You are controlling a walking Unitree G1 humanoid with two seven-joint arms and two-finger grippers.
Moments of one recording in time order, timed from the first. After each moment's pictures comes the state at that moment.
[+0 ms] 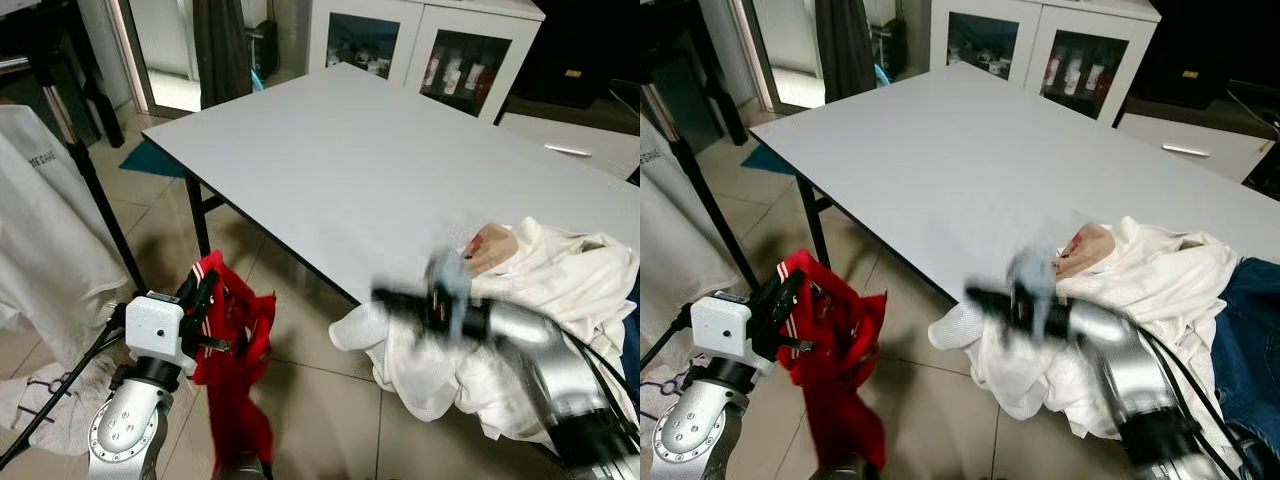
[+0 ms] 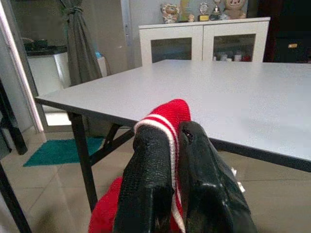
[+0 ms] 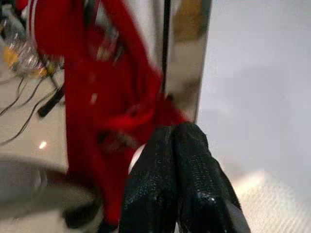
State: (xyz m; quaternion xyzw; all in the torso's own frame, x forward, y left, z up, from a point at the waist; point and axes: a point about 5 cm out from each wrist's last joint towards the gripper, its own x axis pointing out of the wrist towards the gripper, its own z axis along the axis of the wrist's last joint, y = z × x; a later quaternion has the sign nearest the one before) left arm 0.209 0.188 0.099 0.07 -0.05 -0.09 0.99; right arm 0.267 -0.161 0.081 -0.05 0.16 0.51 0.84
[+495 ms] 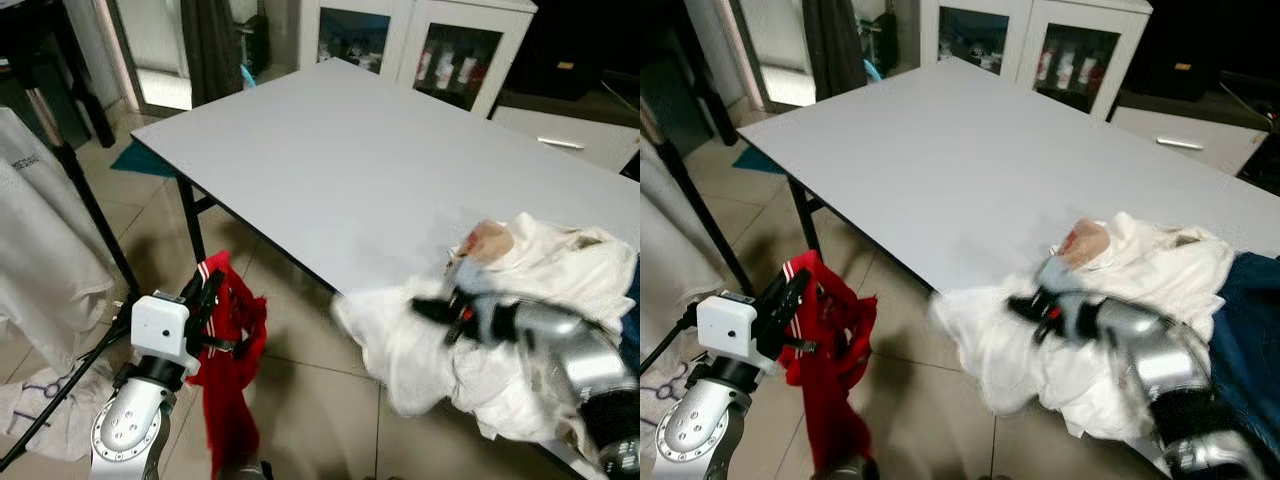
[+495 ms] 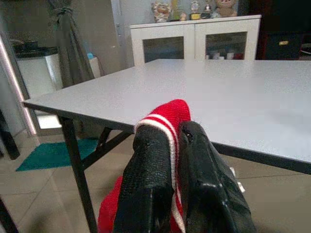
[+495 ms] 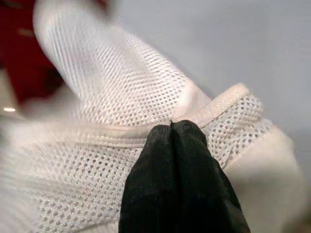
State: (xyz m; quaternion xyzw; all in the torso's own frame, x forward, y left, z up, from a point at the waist) left arm 0.209 0.185 0.100 0.07 -0.06 -0.10 0.99; right arm 0.290 -0.220 0.076 -0.12 0.26 0.40 0.87
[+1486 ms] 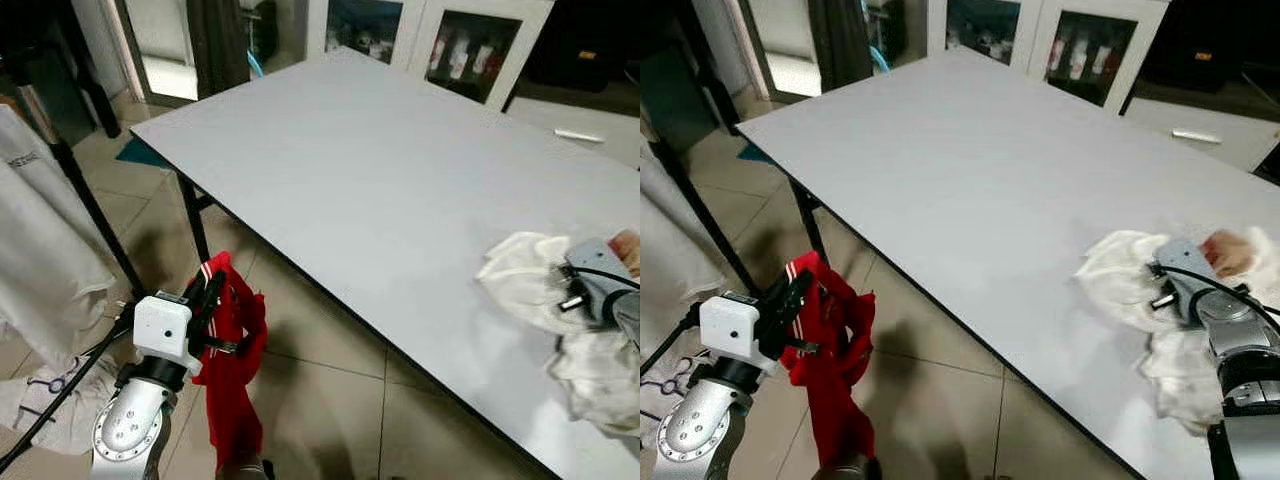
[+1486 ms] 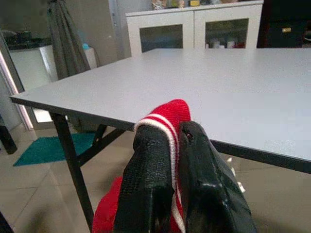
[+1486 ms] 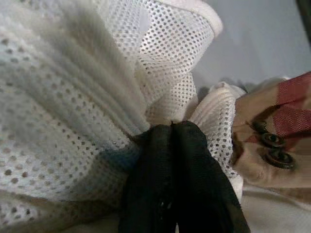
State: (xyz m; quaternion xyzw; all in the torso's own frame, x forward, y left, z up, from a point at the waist) left arm 0.210 0.183 0.100 0.08 -0.06 -0.11 0.99; right arm 0.297 -0.354 0.089 -0.31 0.33 -0.04 0.89
